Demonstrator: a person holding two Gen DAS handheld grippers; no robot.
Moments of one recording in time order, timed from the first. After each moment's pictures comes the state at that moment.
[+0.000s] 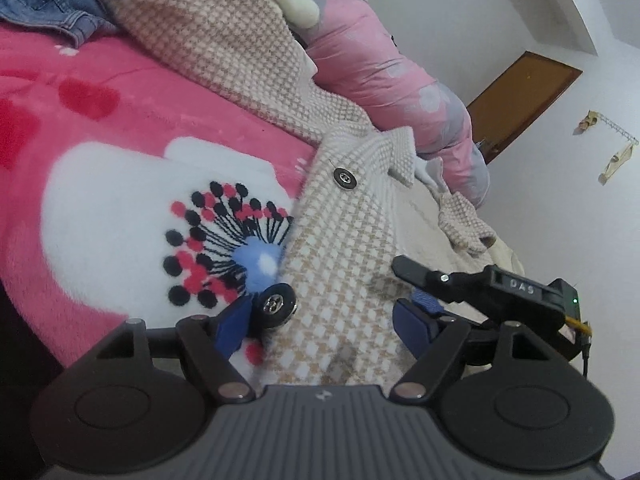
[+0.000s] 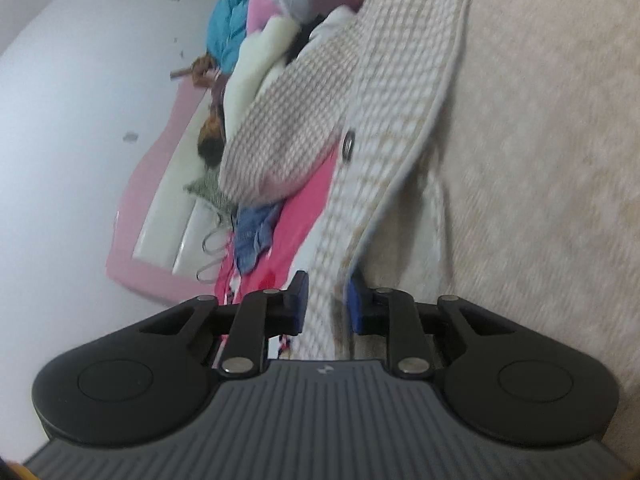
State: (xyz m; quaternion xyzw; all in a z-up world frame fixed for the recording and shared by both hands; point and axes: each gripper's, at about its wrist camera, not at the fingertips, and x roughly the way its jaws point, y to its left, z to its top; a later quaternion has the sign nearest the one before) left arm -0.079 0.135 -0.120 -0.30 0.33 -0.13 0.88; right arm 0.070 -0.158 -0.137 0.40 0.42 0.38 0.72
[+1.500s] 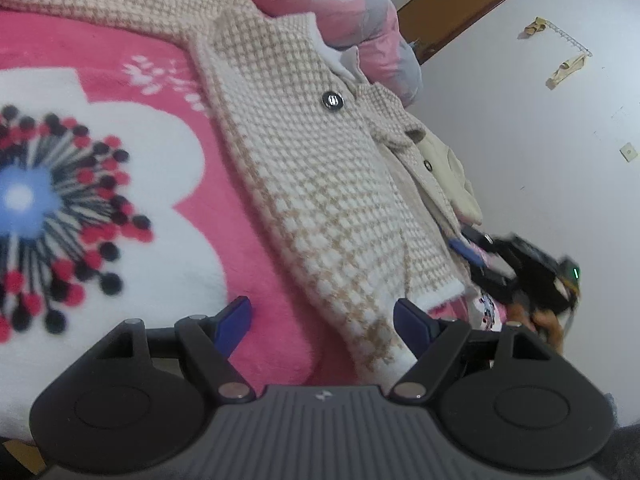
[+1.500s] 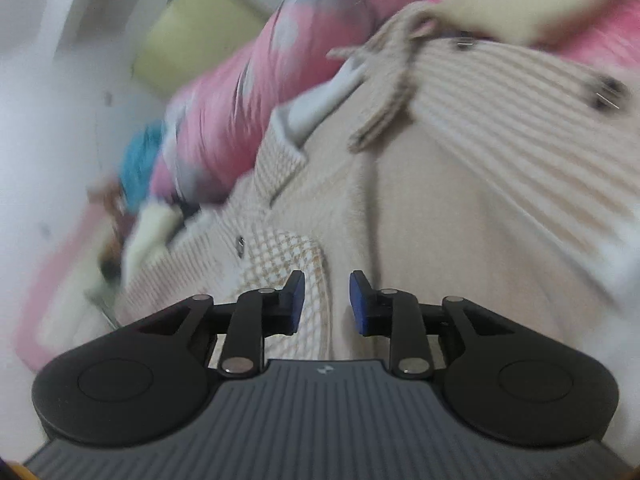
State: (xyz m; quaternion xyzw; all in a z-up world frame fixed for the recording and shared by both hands) left arm -0.024 0.028 -0.116 -0.26 0.42 -0.27 0.83; right arm 0.034 -0.434 -0.104 0.38 0.32 0.17 0.85
